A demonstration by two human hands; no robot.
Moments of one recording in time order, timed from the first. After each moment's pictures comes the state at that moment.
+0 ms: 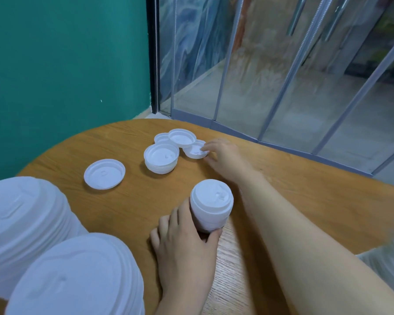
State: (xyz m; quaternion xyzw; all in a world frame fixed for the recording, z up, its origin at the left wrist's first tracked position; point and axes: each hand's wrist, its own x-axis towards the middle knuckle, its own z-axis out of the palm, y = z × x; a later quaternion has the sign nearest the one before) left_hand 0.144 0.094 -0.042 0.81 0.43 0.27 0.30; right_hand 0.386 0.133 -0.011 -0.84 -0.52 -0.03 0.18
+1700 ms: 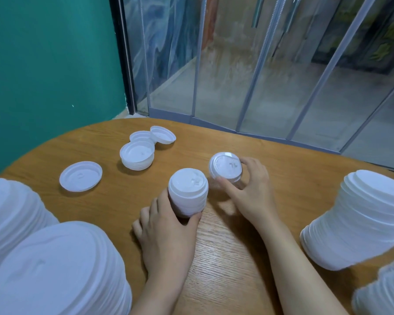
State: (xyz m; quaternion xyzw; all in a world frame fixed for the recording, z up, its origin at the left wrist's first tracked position) left_hand 0.143 0.094 -0.036 0.82 0.42 0.26 0.29; right_hand 0.307 -0.011 -0.025 -0.85 -0.28 -0.10 0.43
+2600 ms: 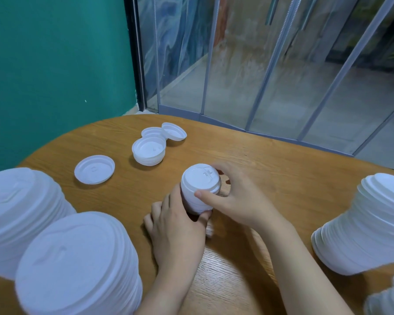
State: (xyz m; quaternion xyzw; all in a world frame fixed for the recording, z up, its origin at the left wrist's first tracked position) left_hand 0.143 0.096 -0.041 0.82 0.41 0.26 0.29; right_hand 0.271 0.012 0.008 -0.84 -0.41 0.08 0.35
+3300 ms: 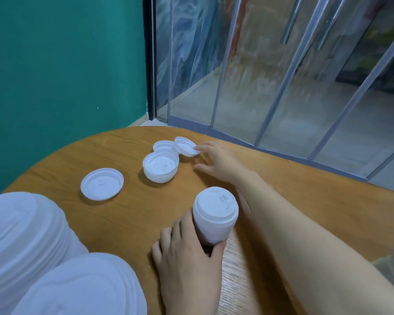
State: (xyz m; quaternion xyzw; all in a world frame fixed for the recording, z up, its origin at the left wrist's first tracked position) left_hand 0.150 0.095 -0.055 0.82 0.41 0.30 0.25; right_hand 0.400 0.154 -0.015 -0.83 -0.53 0.00 0.18
